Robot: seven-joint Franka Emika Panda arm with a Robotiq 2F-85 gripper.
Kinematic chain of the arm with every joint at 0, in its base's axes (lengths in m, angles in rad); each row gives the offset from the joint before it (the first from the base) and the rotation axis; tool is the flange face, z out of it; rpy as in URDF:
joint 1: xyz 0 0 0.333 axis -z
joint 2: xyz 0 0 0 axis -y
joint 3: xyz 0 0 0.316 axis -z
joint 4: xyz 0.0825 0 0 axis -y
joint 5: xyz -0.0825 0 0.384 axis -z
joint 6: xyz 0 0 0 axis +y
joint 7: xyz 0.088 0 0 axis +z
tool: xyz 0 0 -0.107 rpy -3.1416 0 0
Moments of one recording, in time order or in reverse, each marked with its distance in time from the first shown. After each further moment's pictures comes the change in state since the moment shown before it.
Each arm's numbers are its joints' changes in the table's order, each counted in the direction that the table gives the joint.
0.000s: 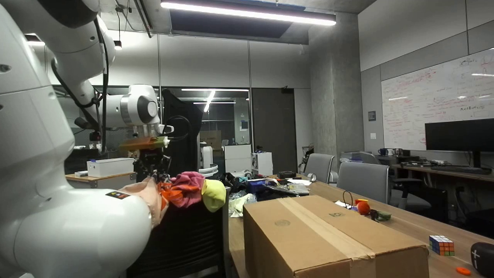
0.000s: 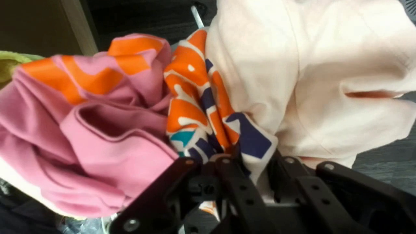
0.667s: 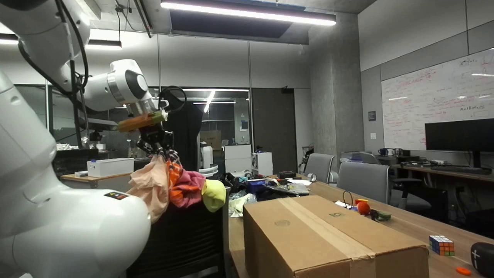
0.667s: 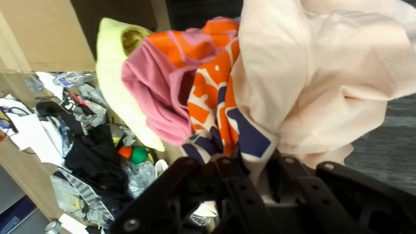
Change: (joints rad) arm 0.019 0.179 -0.004 0.021 0.178 0.083 -0.024
